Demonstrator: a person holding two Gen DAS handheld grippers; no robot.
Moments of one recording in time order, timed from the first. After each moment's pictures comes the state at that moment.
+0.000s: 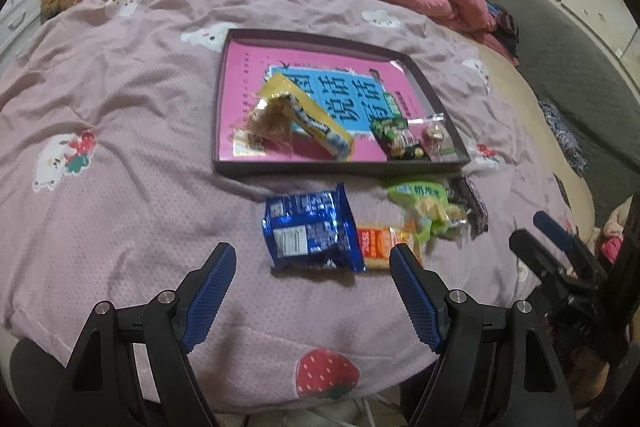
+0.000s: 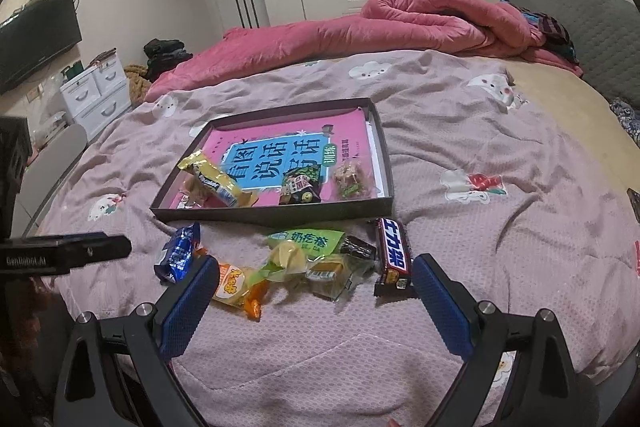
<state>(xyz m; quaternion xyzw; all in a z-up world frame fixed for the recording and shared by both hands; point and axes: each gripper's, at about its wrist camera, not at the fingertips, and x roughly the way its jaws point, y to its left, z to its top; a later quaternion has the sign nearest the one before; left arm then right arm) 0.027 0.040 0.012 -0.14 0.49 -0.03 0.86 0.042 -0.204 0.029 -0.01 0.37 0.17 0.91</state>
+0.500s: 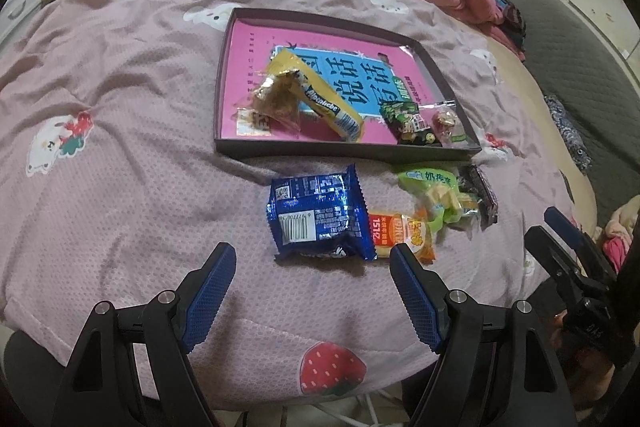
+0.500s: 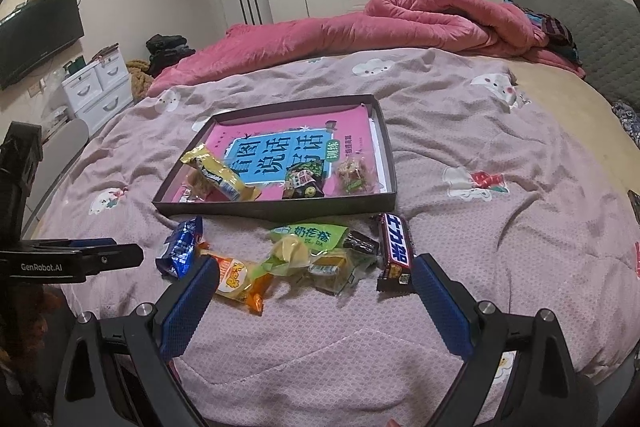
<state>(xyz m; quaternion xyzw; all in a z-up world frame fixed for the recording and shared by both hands) 0.030 0.042 -0.003 -0.15 0.51 -0.02 0.85 0.040 -0.203 0.026 -0.02 0.38 0.17 0.91</state>
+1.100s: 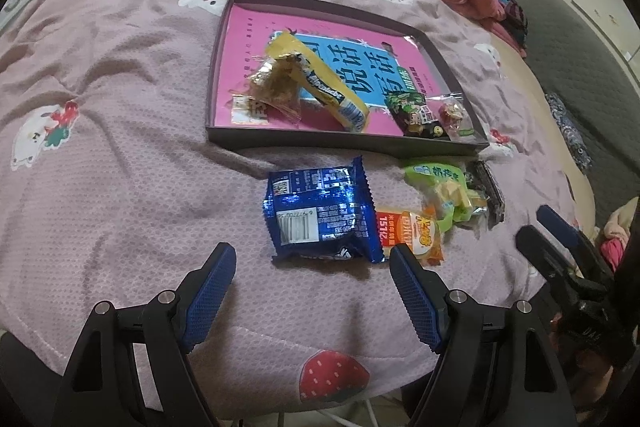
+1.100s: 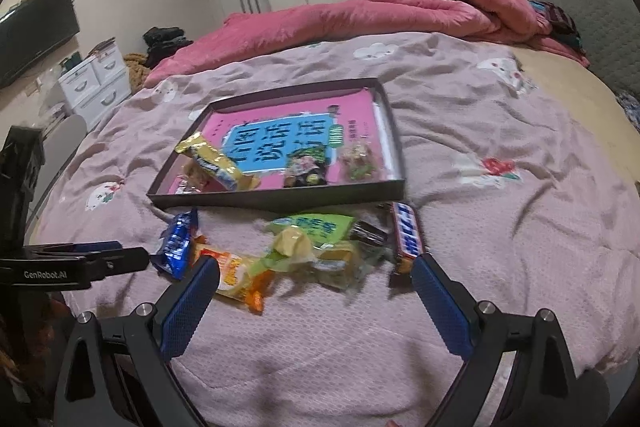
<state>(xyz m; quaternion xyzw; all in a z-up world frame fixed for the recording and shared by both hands) 0.041 0.042 -0.019 -0.16 0.52 -0.03 0.84 0.052 -0.186 0.011 -0.03 0.40 0.18 0.90</state>
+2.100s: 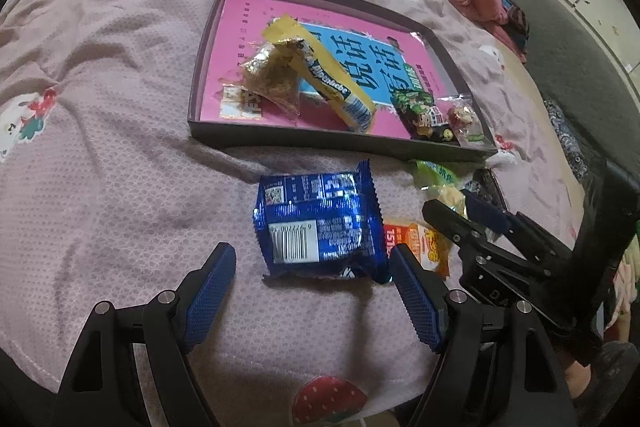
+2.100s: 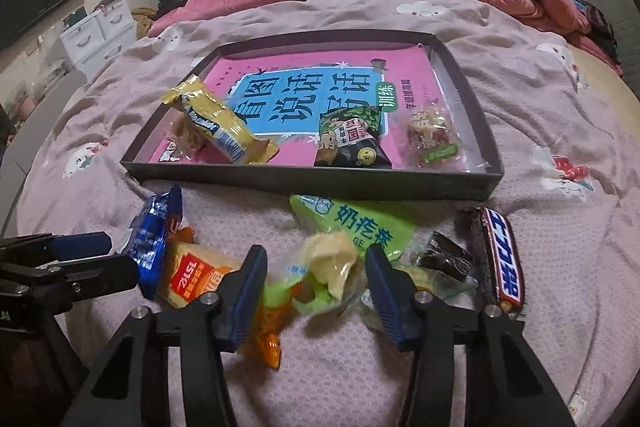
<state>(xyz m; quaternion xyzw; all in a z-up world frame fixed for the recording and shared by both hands) 0.057 0.043 -0.038 -0.18 0.52 -0.03 0.83 0.103 -0.136 -0.045 -0.06 0.45 0.20 0.87</state>
